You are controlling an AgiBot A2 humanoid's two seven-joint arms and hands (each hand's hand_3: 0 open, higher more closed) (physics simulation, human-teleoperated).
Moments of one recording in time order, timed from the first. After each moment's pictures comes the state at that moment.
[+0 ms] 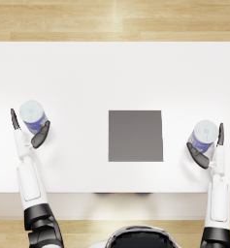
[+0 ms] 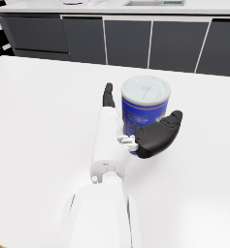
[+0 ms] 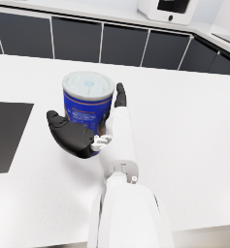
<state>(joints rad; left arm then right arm) 0.52 1.28 -0.18 -0.92 1.47 0.00 0.00 0.22 -1.30 -0.07 1.30 1.47 0.00 0.00</state>
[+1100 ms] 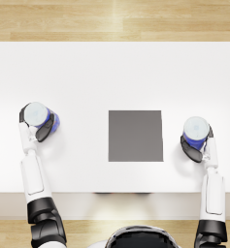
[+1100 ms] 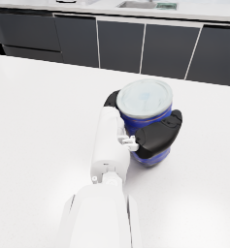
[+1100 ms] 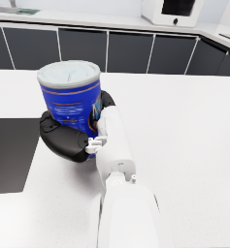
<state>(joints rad) 0.61 1.32 -0.17 -0.85 1.47 -0.01 0.00 0.31 -1.36 -0.06 1.24 1.47 0.14 0.01</state>
